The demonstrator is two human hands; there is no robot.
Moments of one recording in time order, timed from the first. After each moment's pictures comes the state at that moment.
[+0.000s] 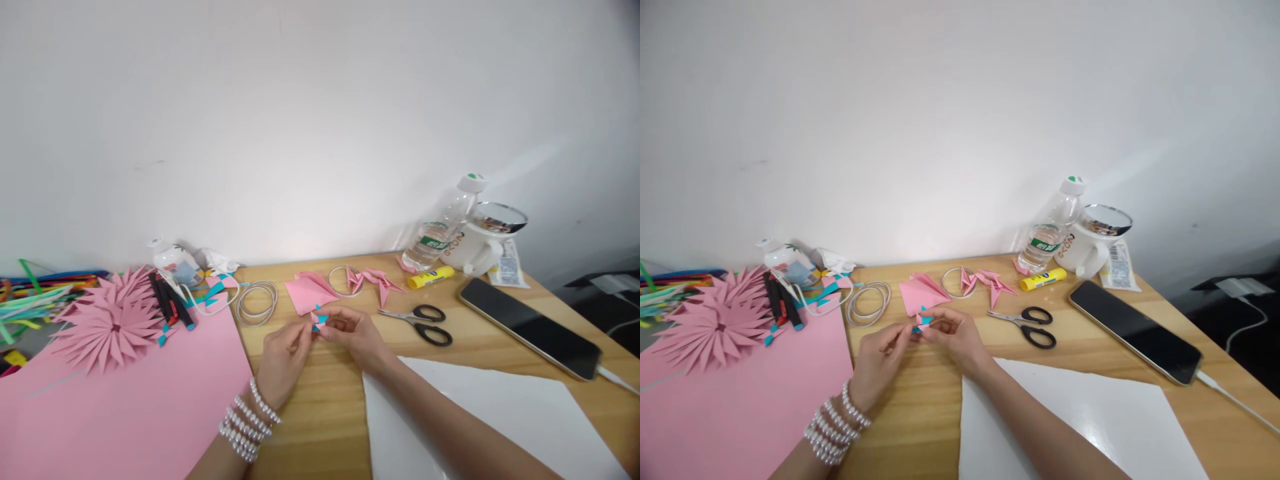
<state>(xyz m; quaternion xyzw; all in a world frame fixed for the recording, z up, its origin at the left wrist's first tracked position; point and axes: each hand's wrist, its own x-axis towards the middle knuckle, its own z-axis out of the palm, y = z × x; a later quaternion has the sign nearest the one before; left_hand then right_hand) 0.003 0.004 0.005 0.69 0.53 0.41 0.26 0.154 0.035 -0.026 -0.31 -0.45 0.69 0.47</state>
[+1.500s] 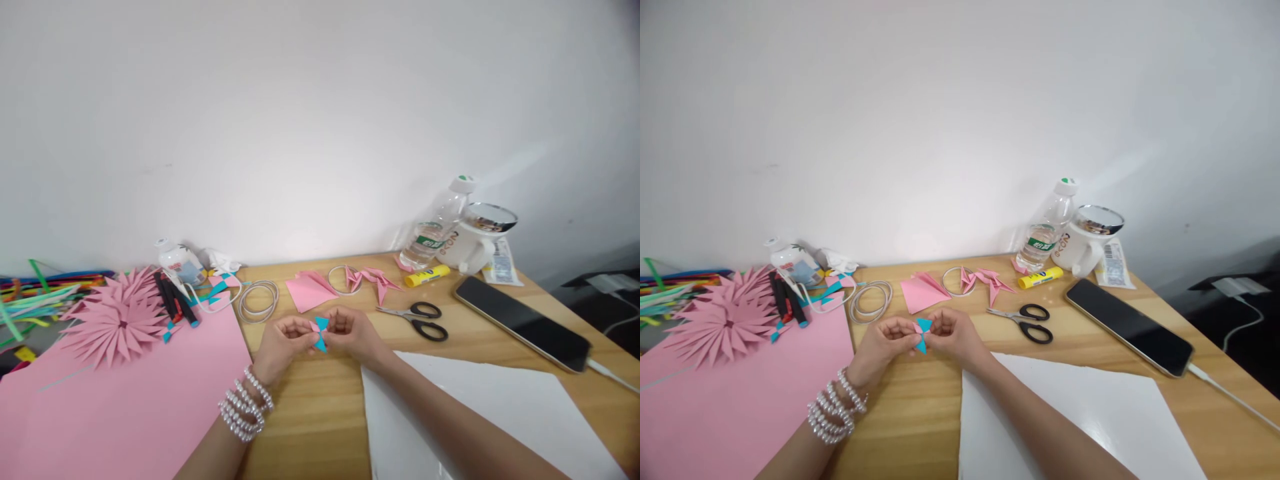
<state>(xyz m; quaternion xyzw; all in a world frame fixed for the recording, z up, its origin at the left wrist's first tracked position) 0.000 0.009 0.009 0.43 0.51 0.44 0.60 0.154 0.030 -0.025 -0.36 -0.53 0.64 0.43</state>
